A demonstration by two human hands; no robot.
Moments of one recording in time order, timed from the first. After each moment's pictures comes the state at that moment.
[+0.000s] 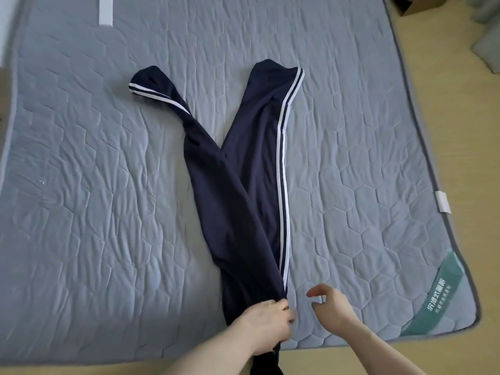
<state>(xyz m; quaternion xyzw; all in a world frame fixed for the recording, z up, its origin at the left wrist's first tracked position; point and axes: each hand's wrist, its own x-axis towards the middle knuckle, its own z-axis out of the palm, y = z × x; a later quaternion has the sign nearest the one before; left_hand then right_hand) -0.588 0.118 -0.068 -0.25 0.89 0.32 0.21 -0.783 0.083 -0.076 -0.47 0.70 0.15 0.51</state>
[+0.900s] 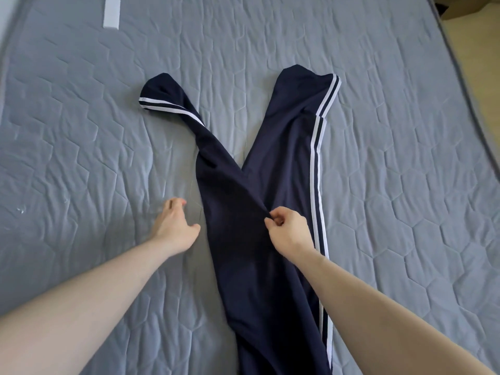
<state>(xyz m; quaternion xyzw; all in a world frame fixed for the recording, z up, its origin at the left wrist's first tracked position) -0.317 -0.081 -0.162 -0.83 0.45 0.32 0.01 -0.573 -0.126 -0.160 -0.54 0.69 -0.11 0.47</state>
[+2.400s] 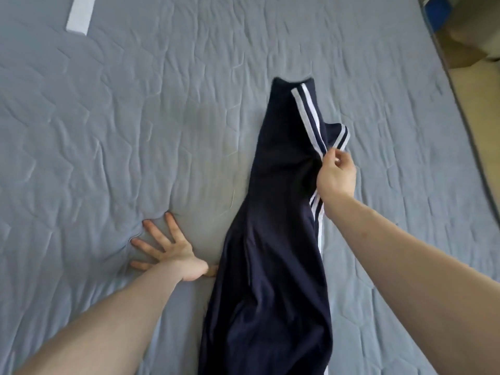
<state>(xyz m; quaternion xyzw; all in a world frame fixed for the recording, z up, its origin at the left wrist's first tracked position) -0.346 -0.224 -0.226 -0.84 0.29 0.44 0.15 -0.570 -0.408 -0.152 -0.39 0.75 -0.35 0.41</state>
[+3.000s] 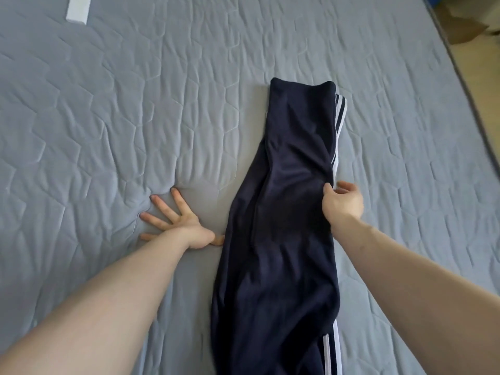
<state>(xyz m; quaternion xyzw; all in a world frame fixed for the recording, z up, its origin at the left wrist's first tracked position) -0.343 -0.221 -0.237 -0.85 0.28 0.43 0.14 -0.624 -0.317 -0.217 -0.33 0.82 -0.27 0.38</state>
